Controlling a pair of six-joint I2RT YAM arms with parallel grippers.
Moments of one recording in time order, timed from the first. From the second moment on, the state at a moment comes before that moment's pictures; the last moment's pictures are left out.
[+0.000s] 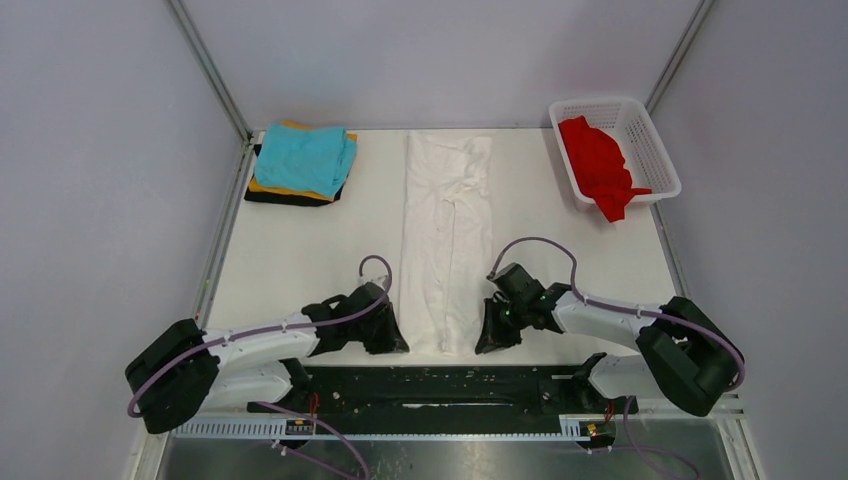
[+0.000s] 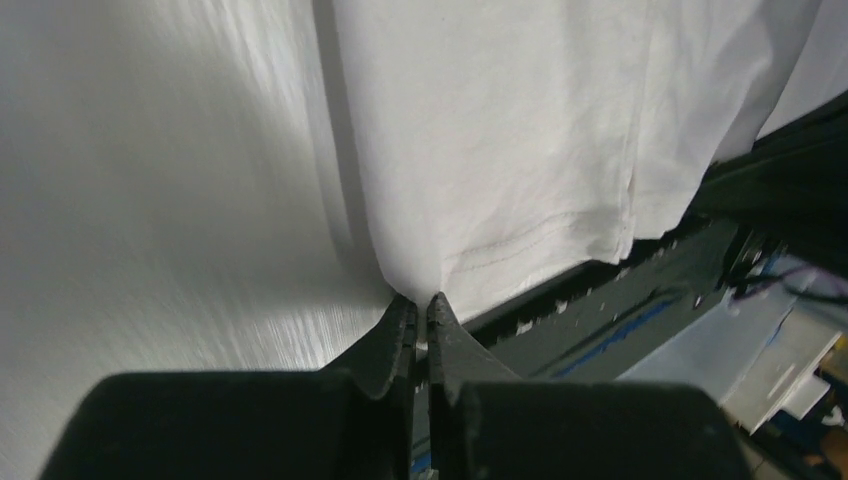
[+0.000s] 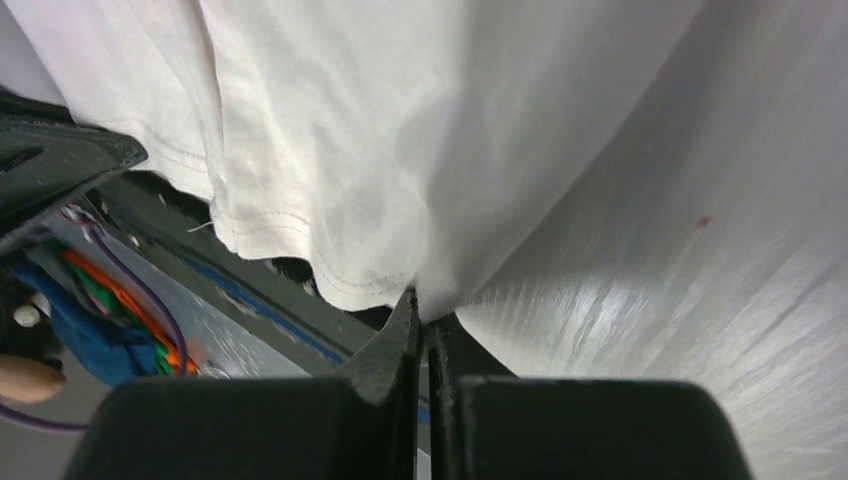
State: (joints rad) left arm -0.88 1.12 0.36 -0.18 0.14 -1.03; right arm 0.73 1.31 0.47 -0.30 -0.38 0.81
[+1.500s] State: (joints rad) left arm -0.54 1.59 1.16 -0.41 0.00 -0.66; right arm 0.42 1.55 1.14 -0.55 -0.33 0.53
